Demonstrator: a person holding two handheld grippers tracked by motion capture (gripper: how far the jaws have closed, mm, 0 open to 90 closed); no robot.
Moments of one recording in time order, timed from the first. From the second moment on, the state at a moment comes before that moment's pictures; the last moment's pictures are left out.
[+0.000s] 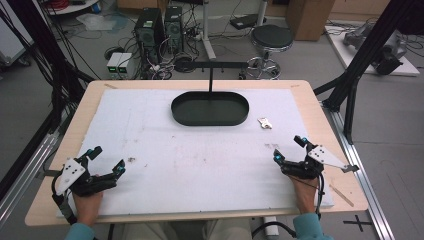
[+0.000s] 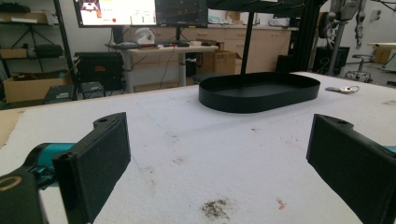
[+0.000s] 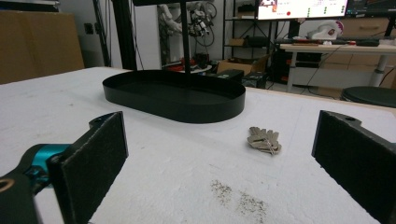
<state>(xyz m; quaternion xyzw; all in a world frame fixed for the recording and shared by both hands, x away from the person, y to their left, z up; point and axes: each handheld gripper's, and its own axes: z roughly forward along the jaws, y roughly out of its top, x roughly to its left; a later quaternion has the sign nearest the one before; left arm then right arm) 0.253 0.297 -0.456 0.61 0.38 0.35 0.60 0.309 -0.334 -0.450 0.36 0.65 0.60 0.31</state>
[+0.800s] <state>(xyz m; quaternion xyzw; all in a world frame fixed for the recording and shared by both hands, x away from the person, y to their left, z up) 0.253 0.296 -0.456 0.61 0.37 0.35 0.60 0.311 -0.334 -0.447 0.37 0.65 0.59 0.30</state>
